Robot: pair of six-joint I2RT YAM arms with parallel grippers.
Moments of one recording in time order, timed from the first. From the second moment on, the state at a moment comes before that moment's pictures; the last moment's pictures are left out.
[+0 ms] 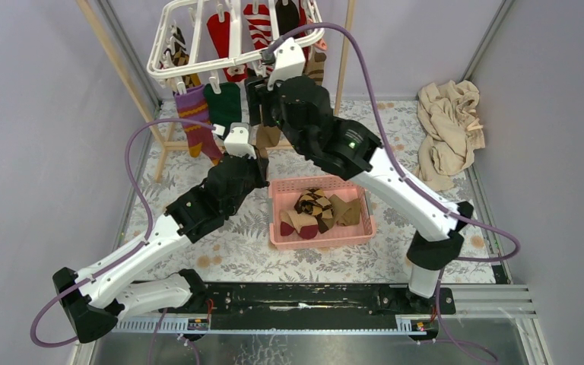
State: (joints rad) left arm -0.84 1.02 1.01 -0.30 -0.51 -0.41; right arm 1.07 1.78 2.25 -0.57 0.56 0.15
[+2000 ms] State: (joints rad) left arm -0.84 1.04 0.99 -0.29 -0.50 -0.41; right arm 0.99 1.99 2.28 -0.14 0.82 -0.12
